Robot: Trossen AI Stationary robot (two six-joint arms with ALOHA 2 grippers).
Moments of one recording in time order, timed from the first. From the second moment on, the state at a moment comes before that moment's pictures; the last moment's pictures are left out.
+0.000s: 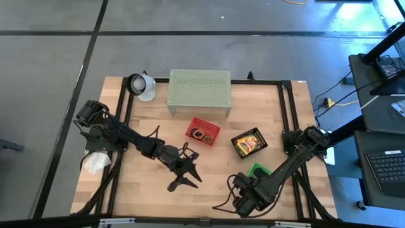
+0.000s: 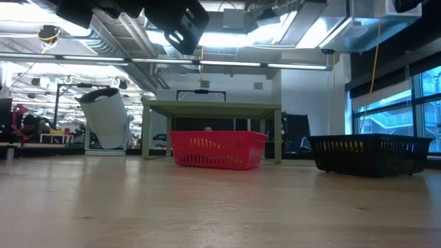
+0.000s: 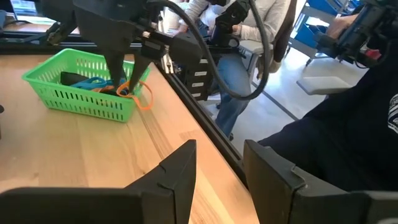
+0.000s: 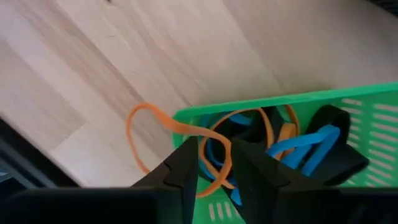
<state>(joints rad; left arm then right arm) -0.38 1.64 0.80 0.58 0.21 -0.18 0.78 1.97 1.52 -1.15 0.11 1.44</state>
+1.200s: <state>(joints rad) -0.38 1.64 0.80 0.58 0.26 -0.20 0.78 1.97 1.52 -1.19 0.01 1.52</state>
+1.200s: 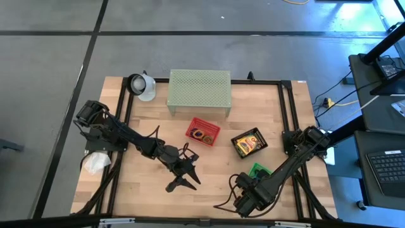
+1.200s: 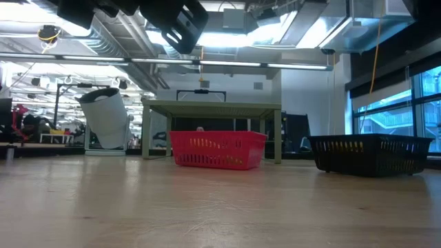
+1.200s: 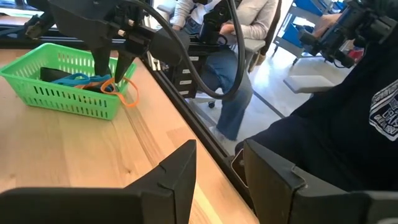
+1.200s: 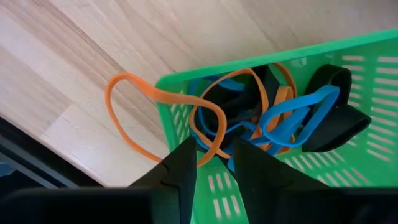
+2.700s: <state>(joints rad) -0.38 1.64 0.80 0.58 0.26 -0.21 0.78 1.97 1.48 -1.31 -0.03 1.55</state>
